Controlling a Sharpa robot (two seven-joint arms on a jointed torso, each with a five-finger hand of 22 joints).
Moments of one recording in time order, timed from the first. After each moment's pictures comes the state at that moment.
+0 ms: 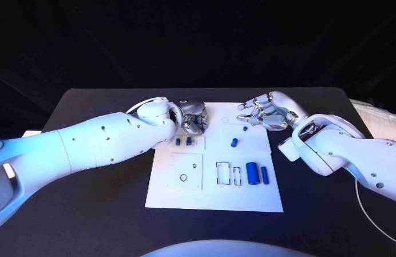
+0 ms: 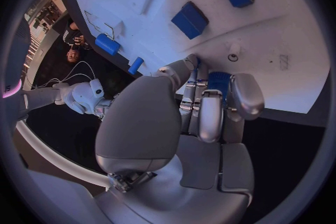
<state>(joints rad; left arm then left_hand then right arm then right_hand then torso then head) 1.21 -0.55 -0.05 1.29 -1.49 -0.09 -0.16 1.44 -0.16 0.50 0.02 0.06 1.03 0.13 0.22 0.17 1.09 0.07 0.31 0.14 1.47 0.00 1.37 1.24 0.11 1.39 0.10 1.17 1.24 1.04 -0.94 0.13 1.69 -1.01 -0.43 0.02 1.41 -0.01 -0.02 0.19 0.21 1.00 0.14 0.07 0.10 1.21 0.05 0.56 0.85 1.46 -0.03 1.26 1.19 0.08 1.31 0.09 1.34 1.17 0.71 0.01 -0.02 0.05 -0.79</state>
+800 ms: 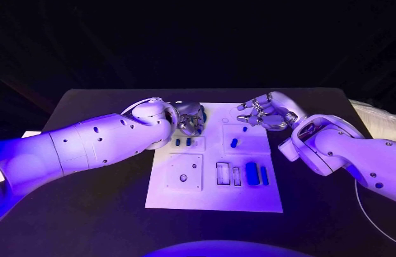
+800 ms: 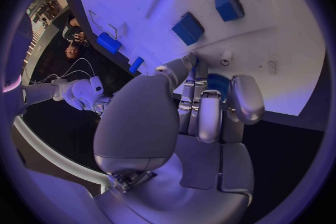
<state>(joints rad) 1.21 -0.60 -0.03 1.35 -1.45 -0.09 -0.19 1.42 -0.14 0.53 0.00 0.06 1.09 0.12 0.21 0.16 1.15 0.06 0.29 0.13 1.47 -0.01 1.38 1.23 0.10 1.40 0.09 1.20 1.27 1.04 -0.94 0.13 1.68 -1.01 -0.43 0.02 1.41 -0.01 -0.03 0.19 0.21 1.00 0.14 0.07 0.10 1.21 0.05 0.56 0.85 1.46 -0.03 1.26 1.19 0.08 1.31 0.09 1.34 1.17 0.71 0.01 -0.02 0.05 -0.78</state>
